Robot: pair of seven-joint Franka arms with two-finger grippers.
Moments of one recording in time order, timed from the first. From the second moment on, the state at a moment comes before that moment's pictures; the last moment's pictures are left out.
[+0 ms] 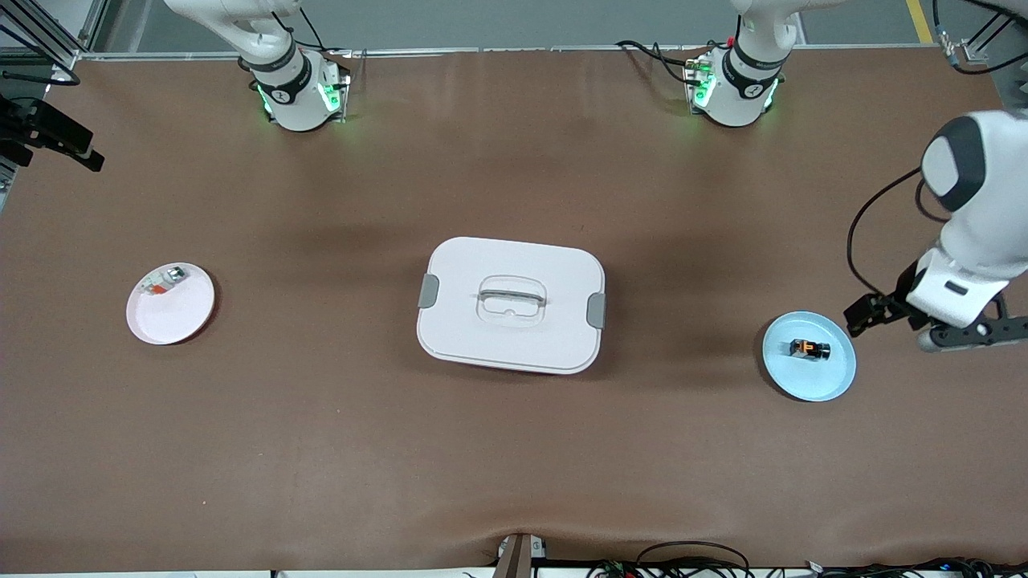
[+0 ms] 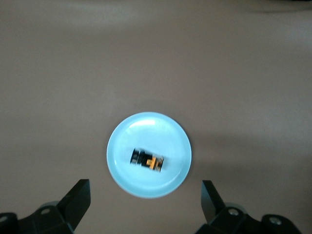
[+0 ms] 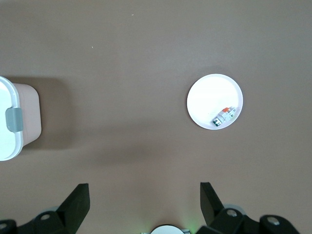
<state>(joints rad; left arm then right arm) 0.15 0.14 -0.14 -1.85 0.10 2.15 -0.13 -0.01 -0.13 -0.04 -1.58 0.02 1.43 0.05</state>
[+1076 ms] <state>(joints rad) 0.15 0.05 -0.17 -1.60 0.01 1.74 -0.13 -0.02 -0.13 -0.06 -1.58 0.02 1.43 0.05</state>
